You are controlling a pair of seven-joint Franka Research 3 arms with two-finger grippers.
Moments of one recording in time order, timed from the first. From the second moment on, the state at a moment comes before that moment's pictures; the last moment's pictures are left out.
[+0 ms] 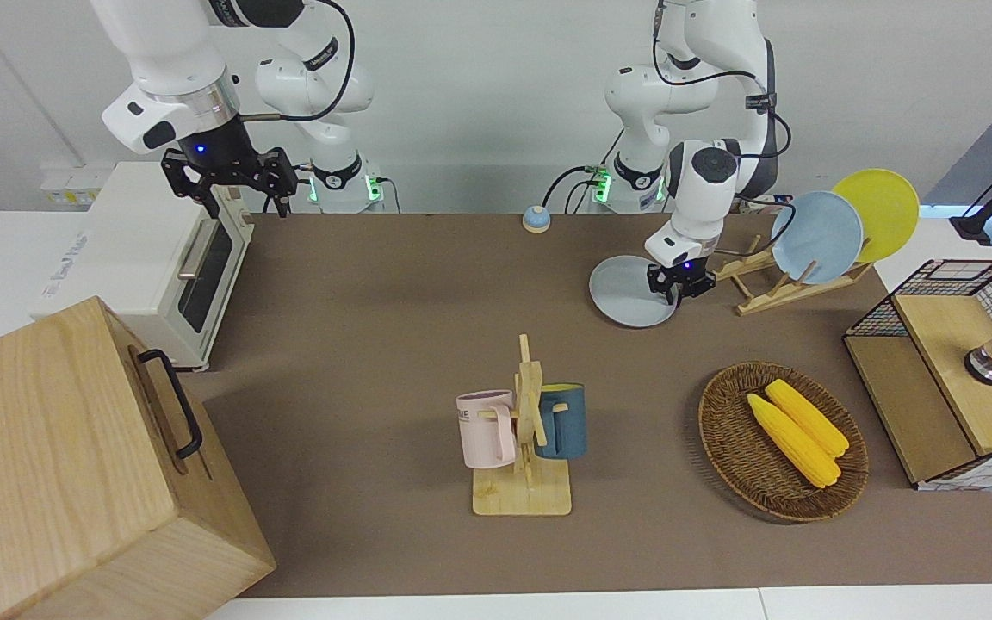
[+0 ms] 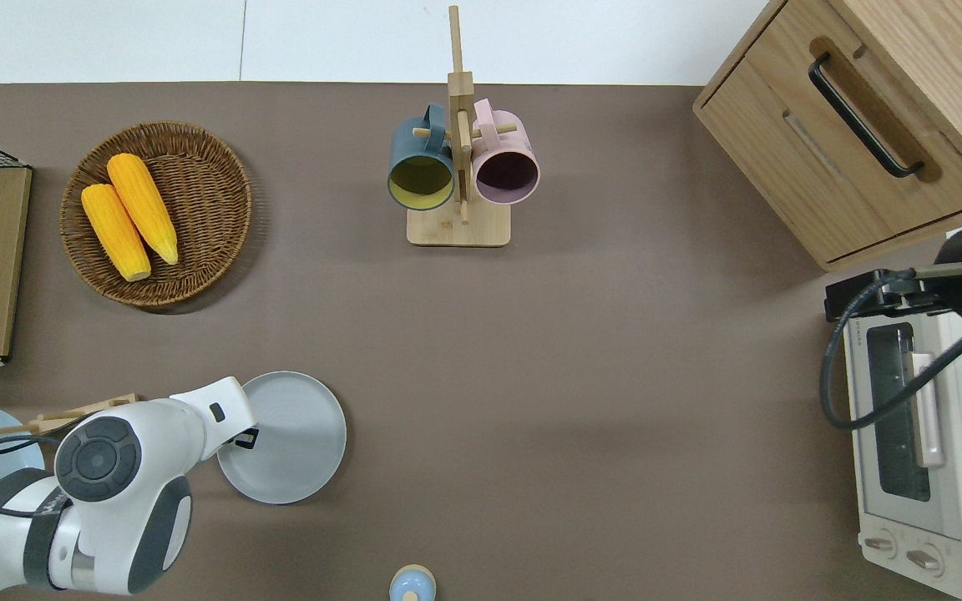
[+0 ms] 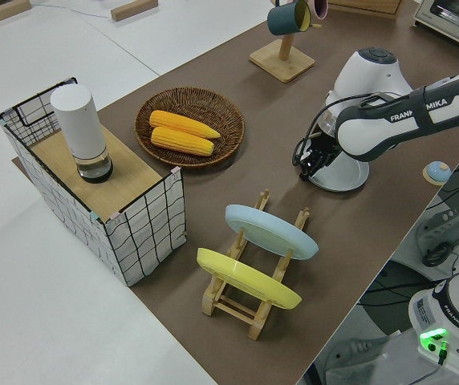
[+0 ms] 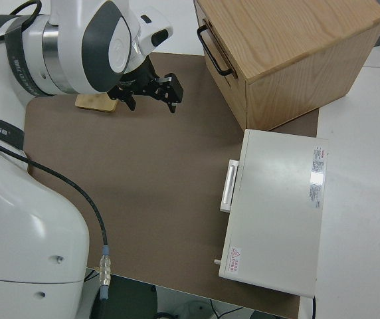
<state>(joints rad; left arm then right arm) 0.04 -0.11 -0.15 -2.61 0.14 2.56 0.13 -0.09 0.03 0.16 -1.48 -0.03 1.46 0.05</state>
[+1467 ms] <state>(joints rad) 0.04 -0.18 -0.15 -2.49 0.14 2.29 0.13 -0.09 0.03 0.16 -1.48 -0.03 1.46 0.05</state>
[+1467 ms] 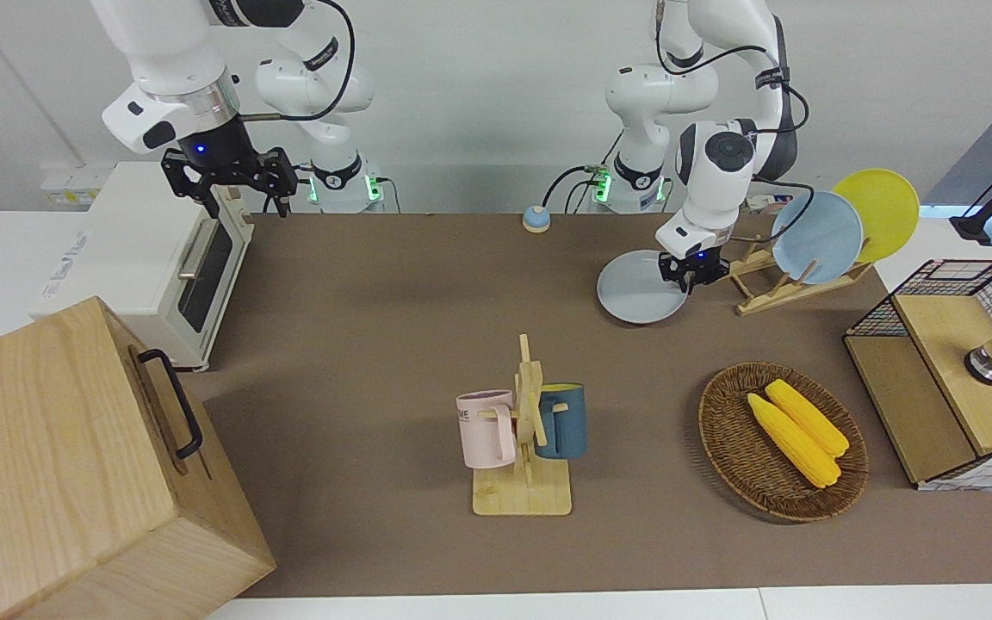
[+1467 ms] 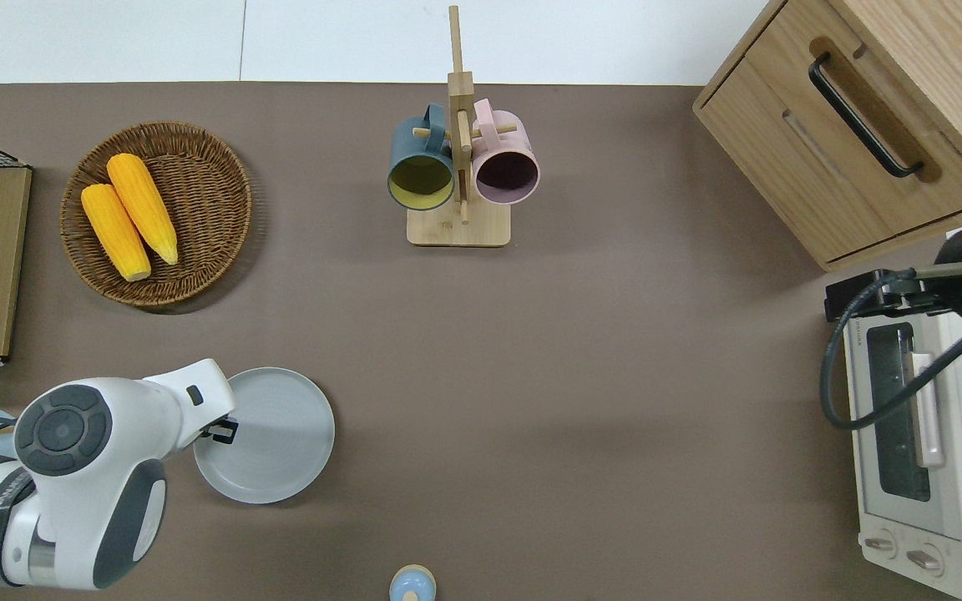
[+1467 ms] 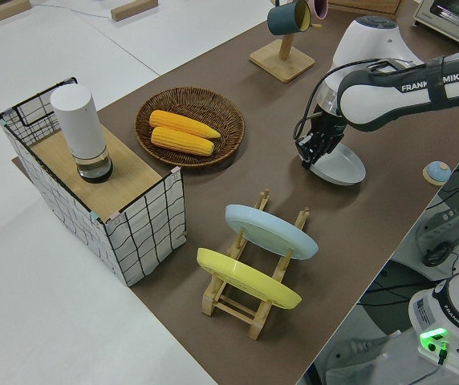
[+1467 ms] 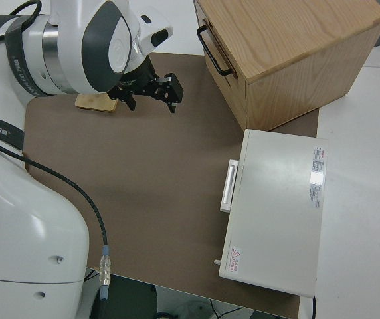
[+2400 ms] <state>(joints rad) 0.04 -0.32 -0.14 -2.35 0.14 1.93 0.13 -0.09 0.03 0.16 -1.48 -0.03 1.46 0.05</state>
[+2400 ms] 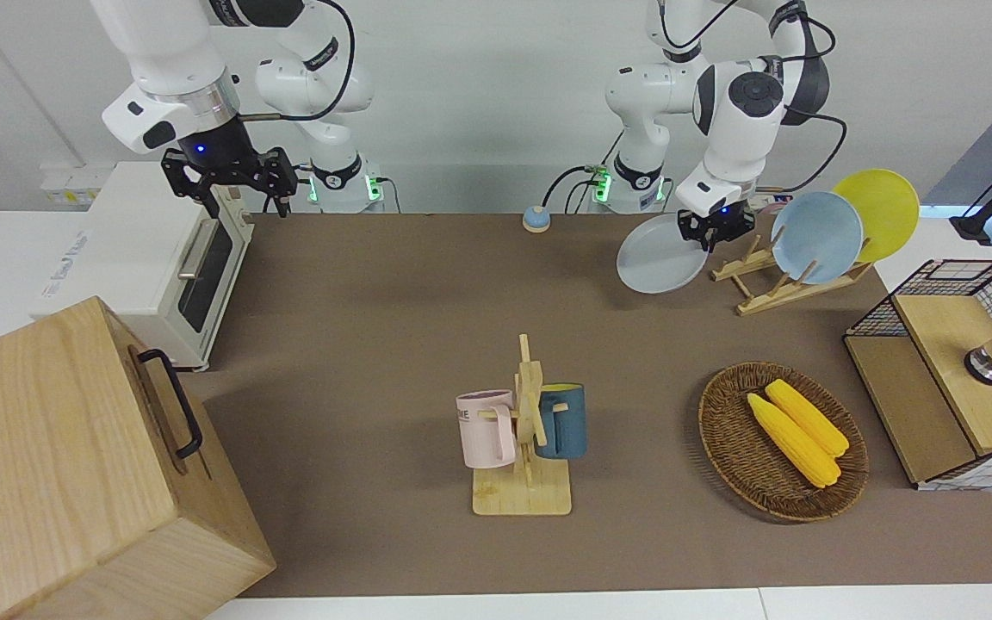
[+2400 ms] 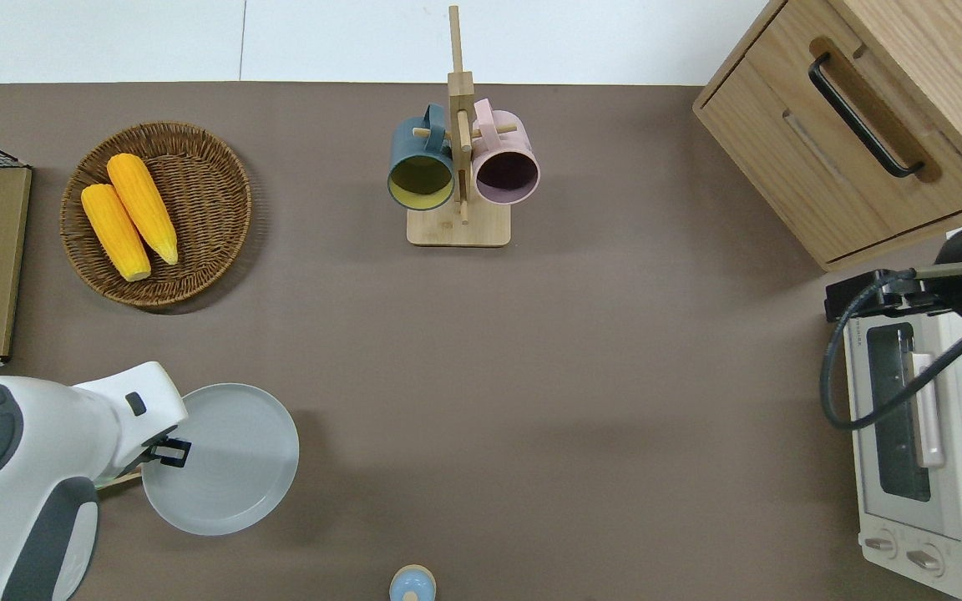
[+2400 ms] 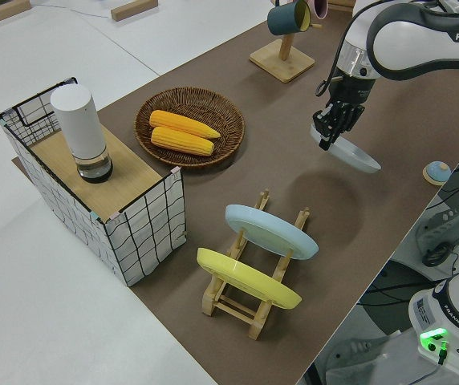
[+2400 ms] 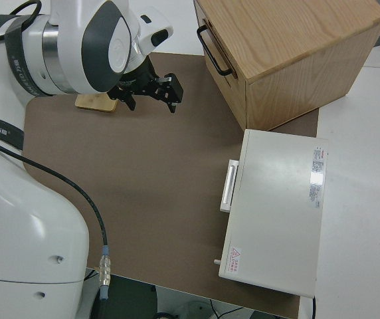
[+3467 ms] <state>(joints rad) 0.05 -0.35 -0.07 -2.04 0.14 1.60 0.13 -0.09 0.03 0.16 -1.48 -0.03 1.46 0.05</state>
